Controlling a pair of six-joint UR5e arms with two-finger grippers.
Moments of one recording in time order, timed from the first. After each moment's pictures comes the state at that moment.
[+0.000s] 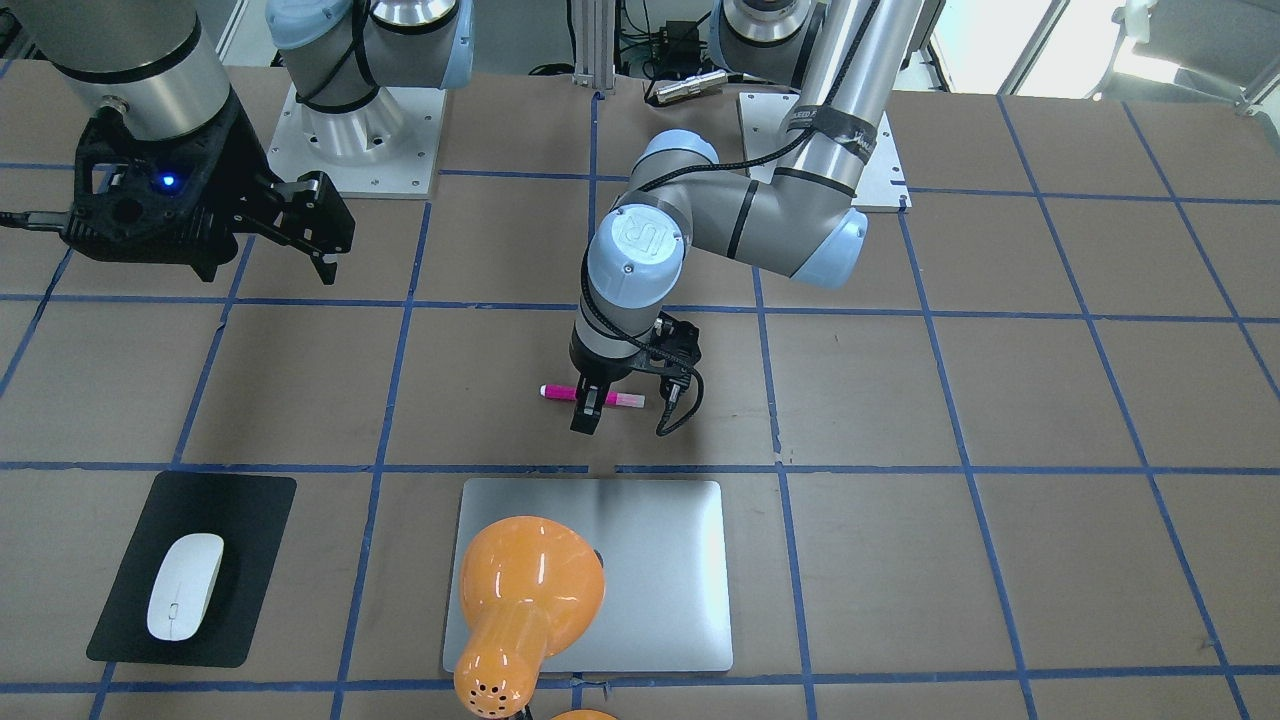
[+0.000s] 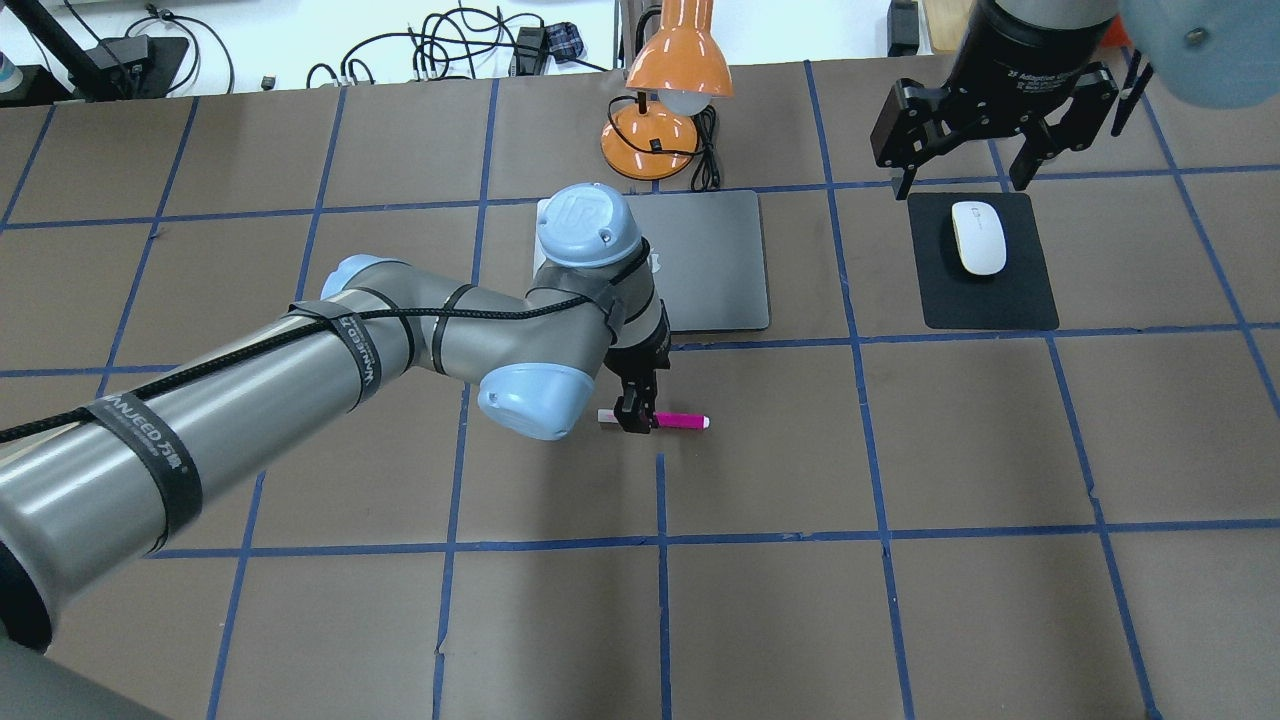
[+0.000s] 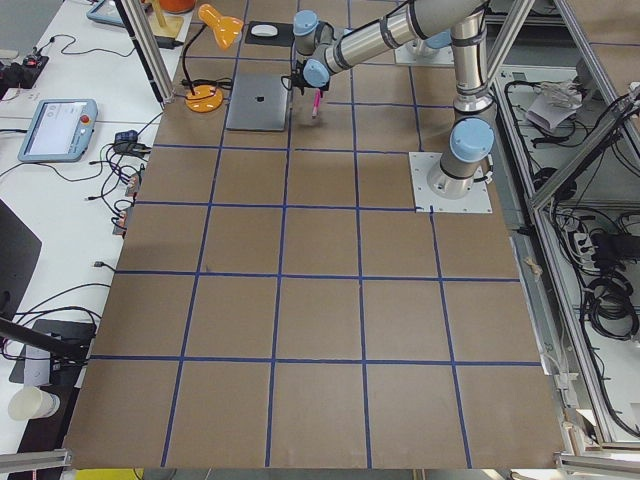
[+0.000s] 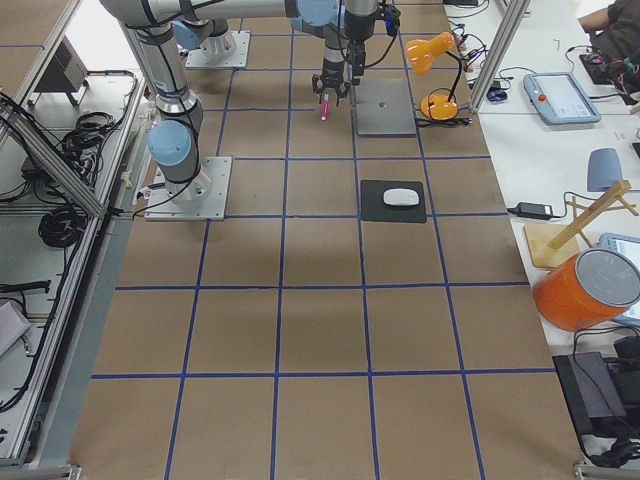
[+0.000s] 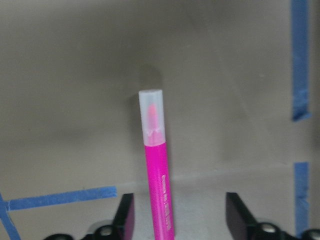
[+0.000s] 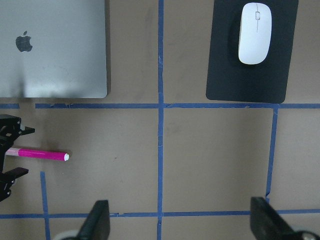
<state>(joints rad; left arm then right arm) -1.93 -1.99 -1.82 -0.90 1.42 -1.70 1.57 -1.50 1.46 -1.53 -1.60 -0.01</state>
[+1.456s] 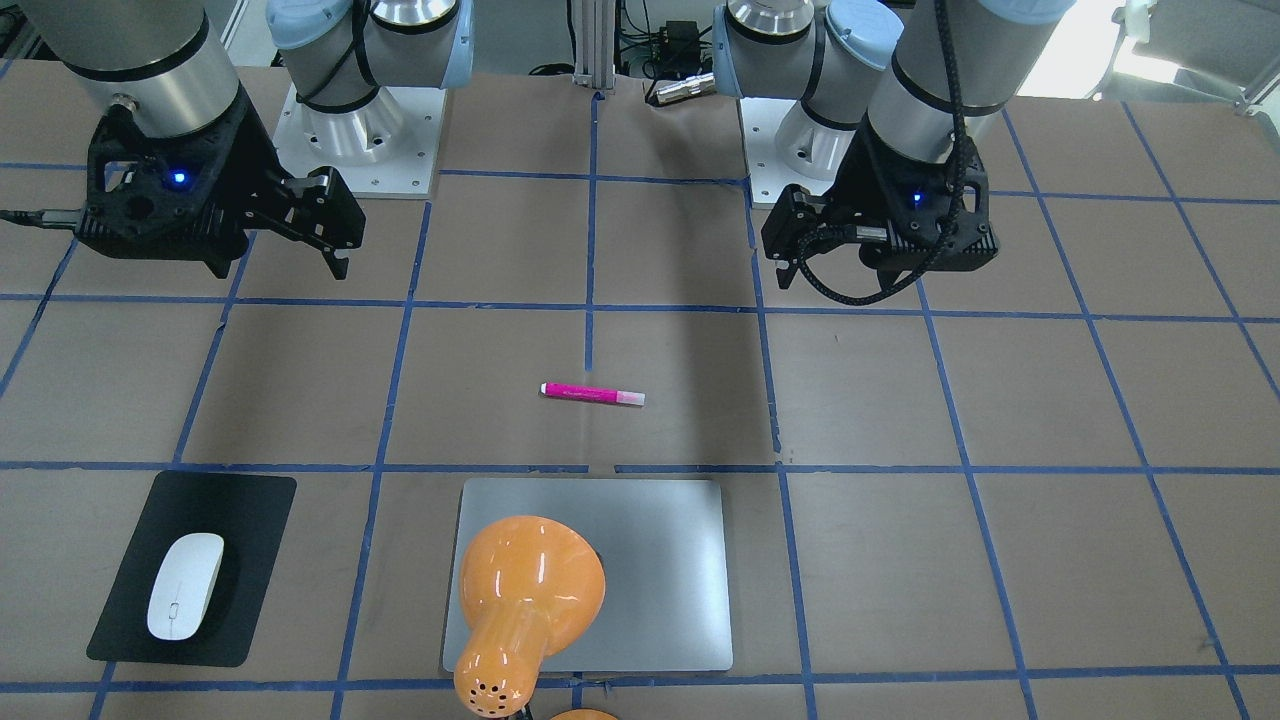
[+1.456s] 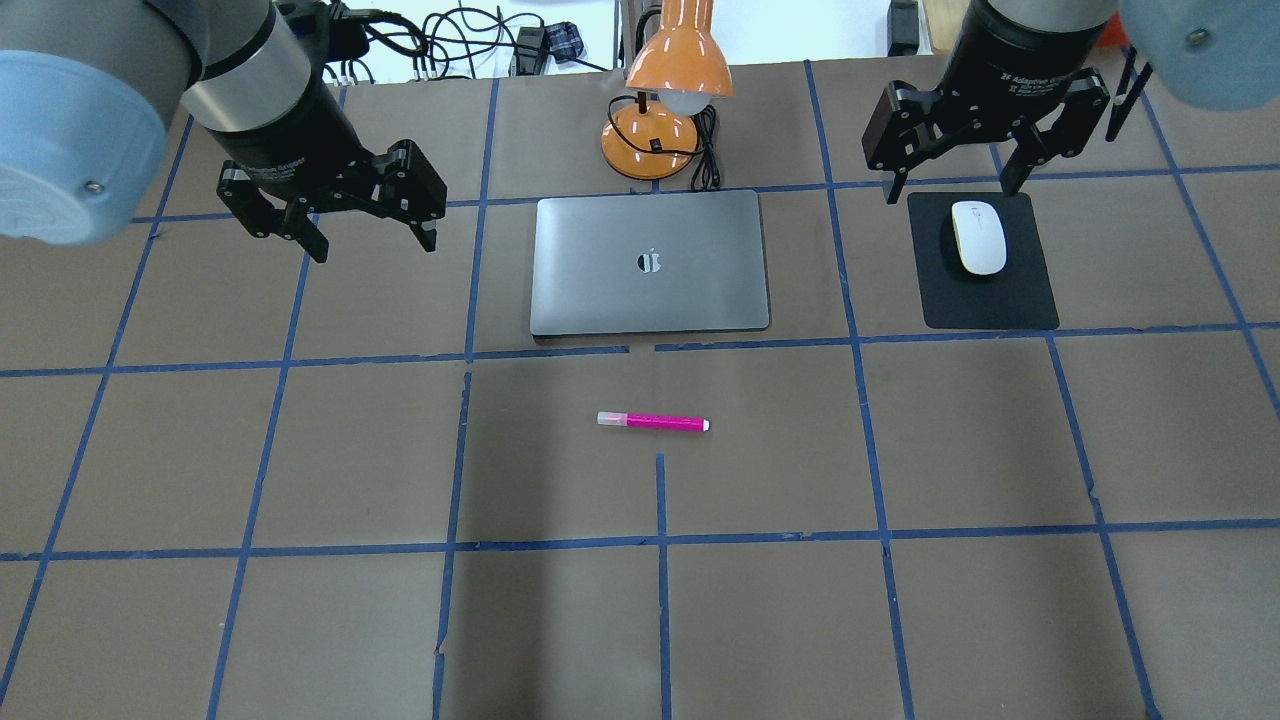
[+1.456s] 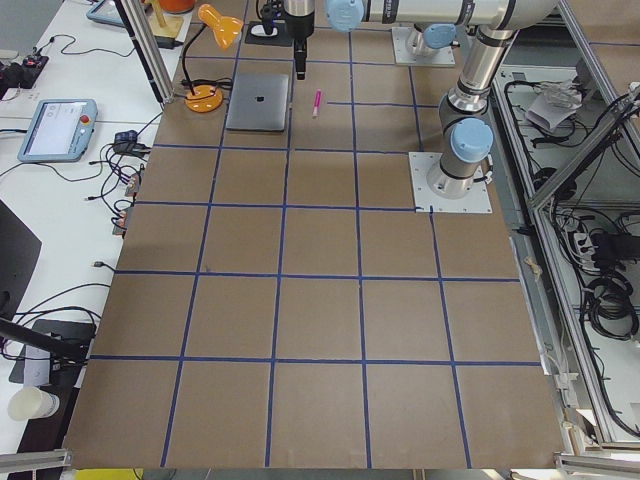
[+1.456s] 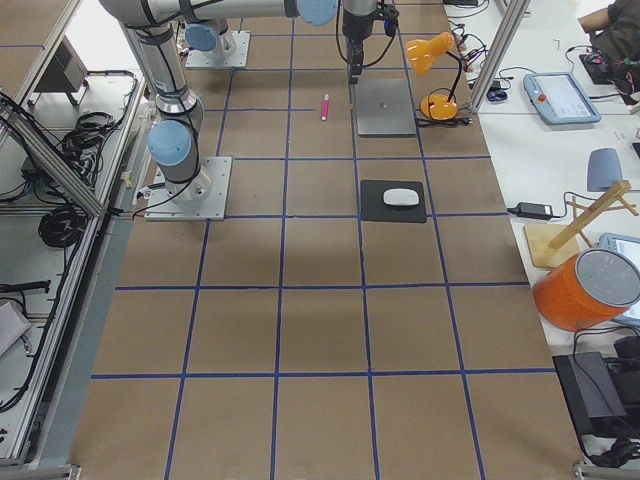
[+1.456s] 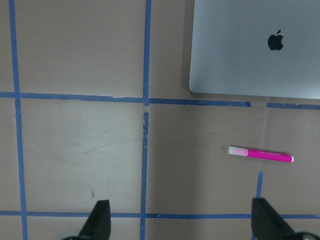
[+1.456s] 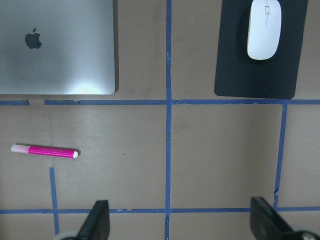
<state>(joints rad) -1.59 -1.59 -1.57 -1.54 1.53 -0.05 1.58 -1.50 1.46 -1.52 -1.58 0.00</state>
